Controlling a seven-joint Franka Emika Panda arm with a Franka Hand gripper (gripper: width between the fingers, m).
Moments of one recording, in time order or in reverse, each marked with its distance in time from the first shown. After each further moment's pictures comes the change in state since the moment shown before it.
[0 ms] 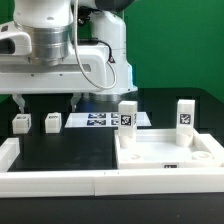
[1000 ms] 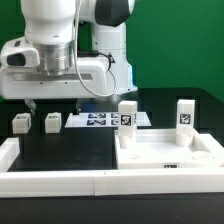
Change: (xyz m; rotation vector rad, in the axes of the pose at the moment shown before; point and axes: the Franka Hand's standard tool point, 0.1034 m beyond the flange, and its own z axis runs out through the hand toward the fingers) arm -0.064 -0.018 0.047 0.037 -0.042 0.065
